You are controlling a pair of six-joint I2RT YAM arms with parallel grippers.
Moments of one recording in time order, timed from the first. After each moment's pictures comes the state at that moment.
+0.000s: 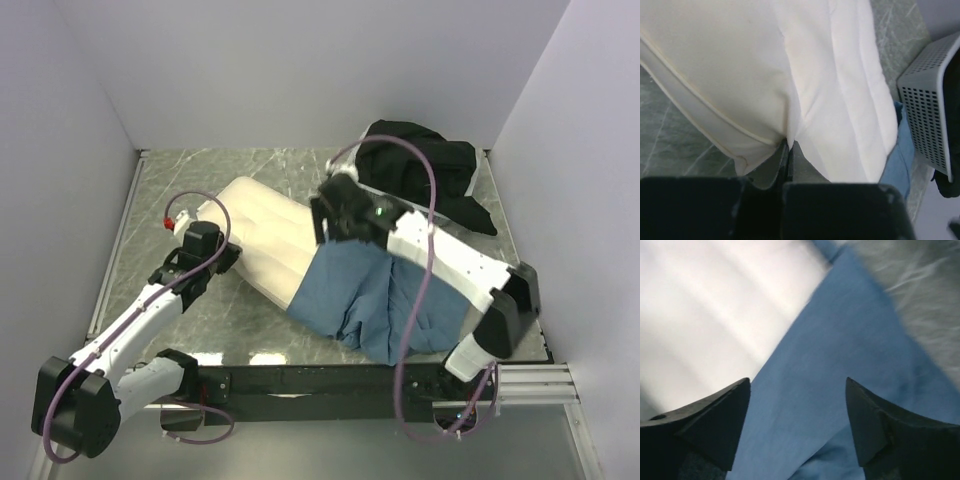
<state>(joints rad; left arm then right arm) -0.36 1.01 0.65 -0.25 -0.22 -1.04 0.76 1.63 1.56 -0.81 0.32 0.44</state>
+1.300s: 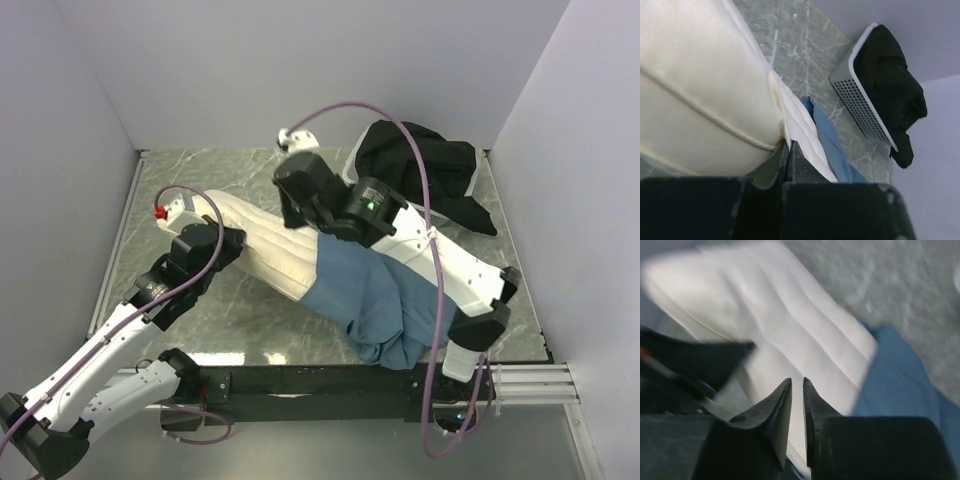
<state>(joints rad) -0.63 0.82 0.84 -0.42 -0.45 -1.01 1.07 1.78 2.19 -1.02 0.43 0.49</state>
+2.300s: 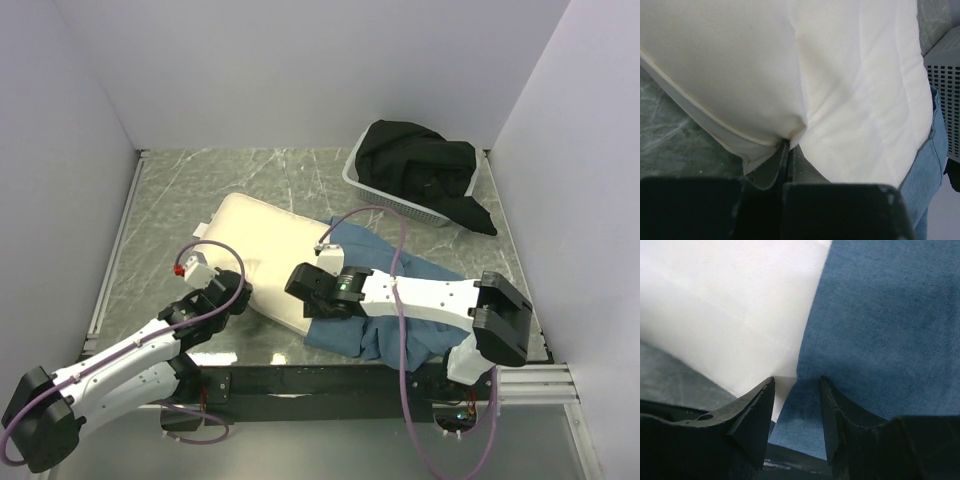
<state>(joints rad) -0.75 0.81 0.39 -0.34 -0.56 -1.42 1.18 1.56 1.13 -0.73 0.41 1.08</state>
